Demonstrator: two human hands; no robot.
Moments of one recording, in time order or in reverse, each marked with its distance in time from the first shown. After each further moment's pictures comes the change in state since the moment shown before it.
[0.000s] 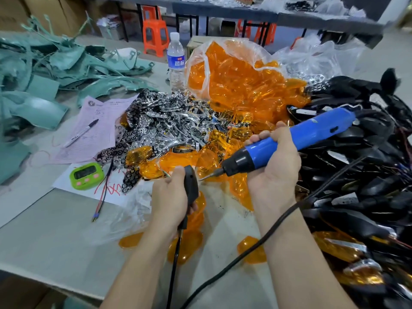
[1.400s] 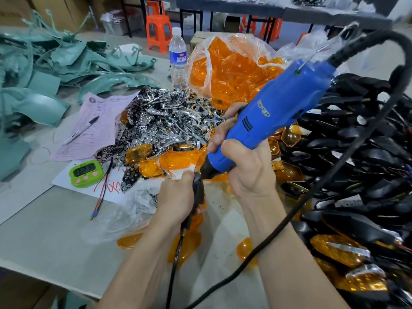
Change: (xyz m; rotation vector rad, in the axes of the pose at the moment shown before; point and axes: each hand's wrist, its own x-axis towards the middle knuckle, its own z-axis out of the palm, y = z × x) left_hand 0.003 0.007 0.012 0.127 -0.038 -0.198; right_hand -0.006 0.026 0.005 -0.385 -0.668 -0.130
